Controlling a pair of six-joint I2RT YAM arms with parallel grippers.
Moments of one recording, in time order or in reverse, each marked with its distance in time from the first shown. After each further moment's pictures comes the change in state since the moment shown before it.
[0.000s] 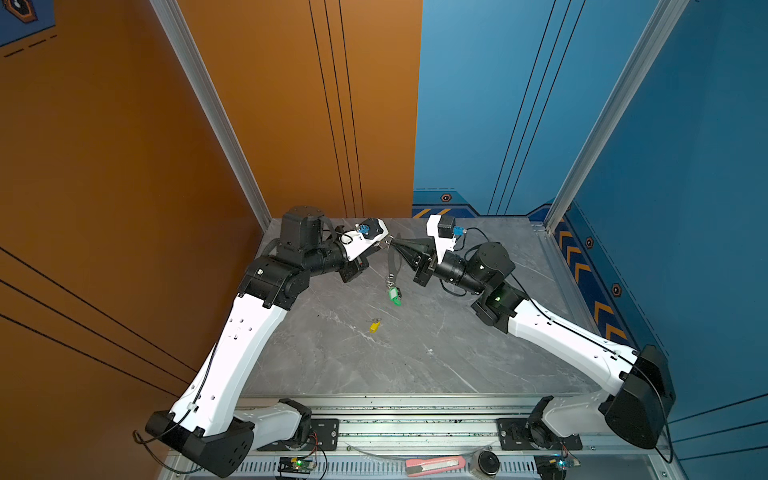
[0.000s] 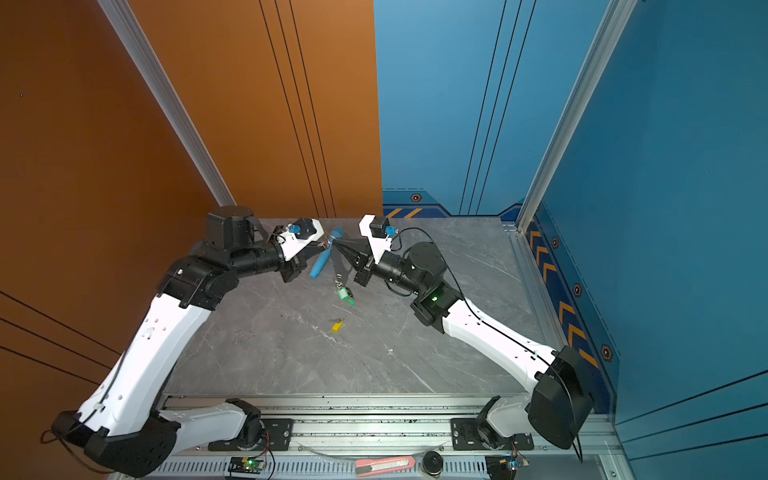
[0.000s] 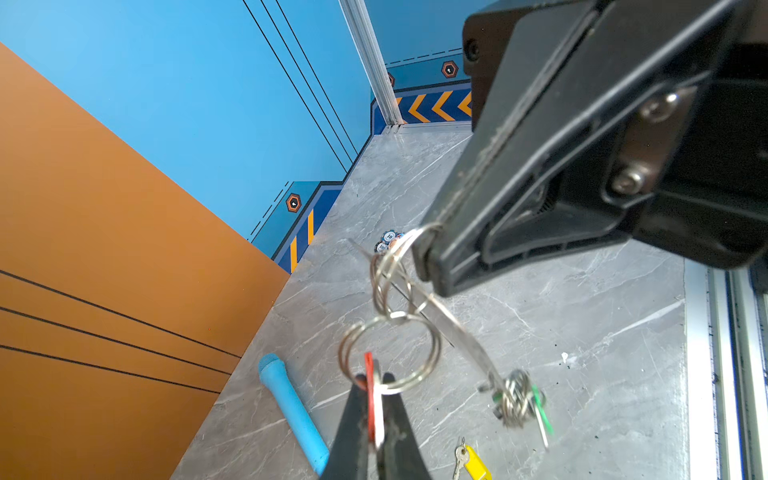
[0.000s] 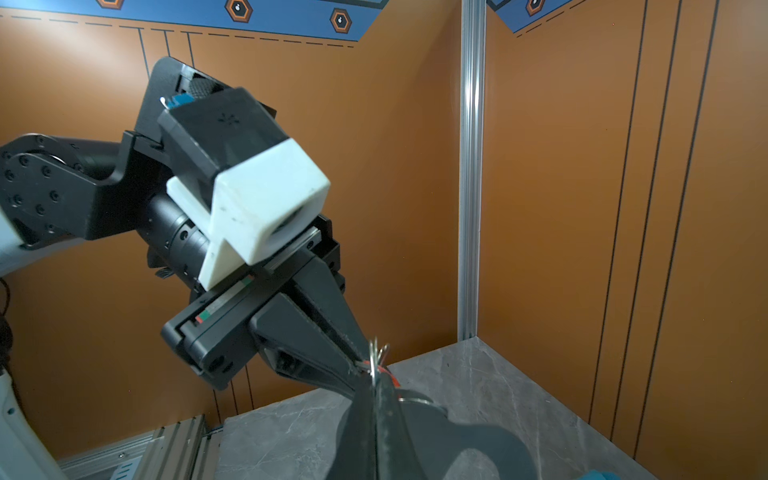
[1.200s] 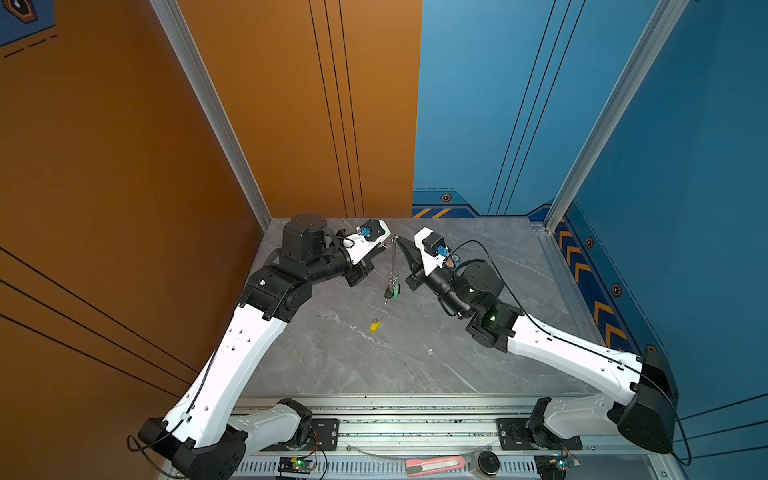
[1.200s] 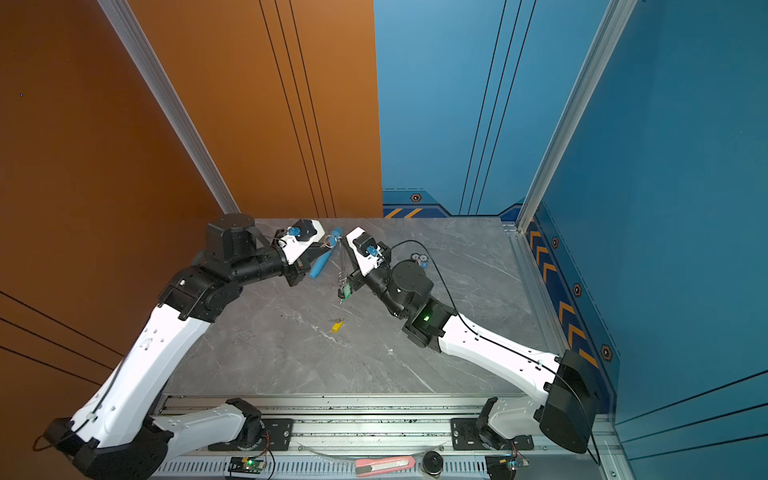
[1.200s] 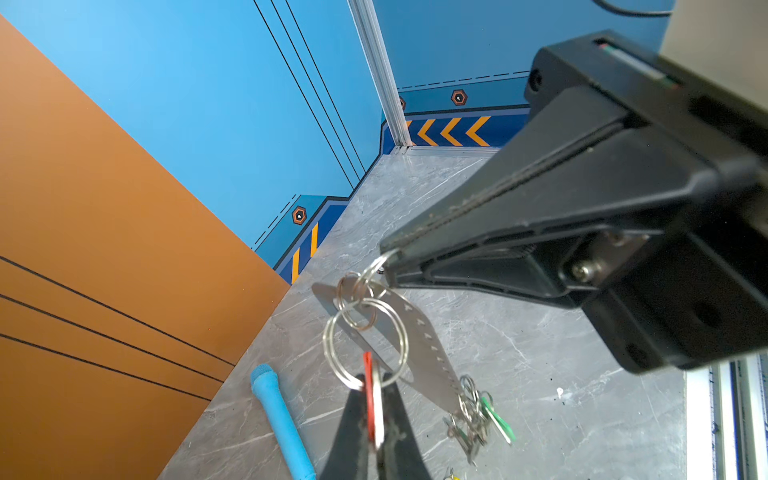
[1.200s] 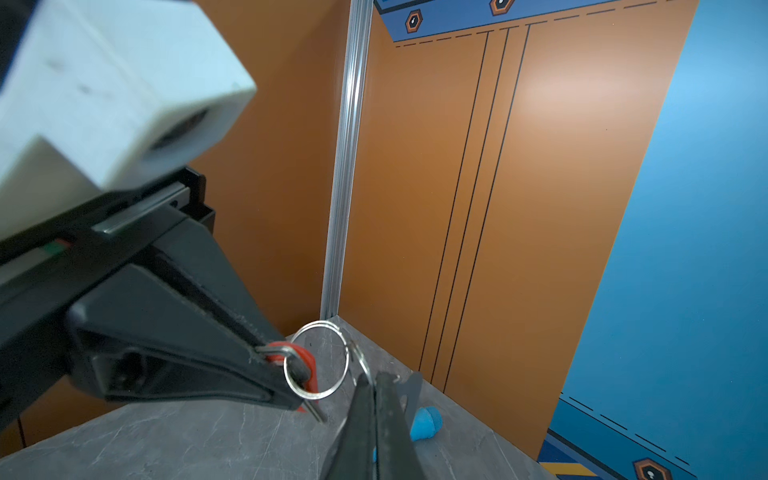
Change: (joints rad) left arm -0.063 -0.057 -0.083 0.111 -0.063 -0.117; right arm 0.181 -0.036 -0.031 -0.065 0.607 -0.337
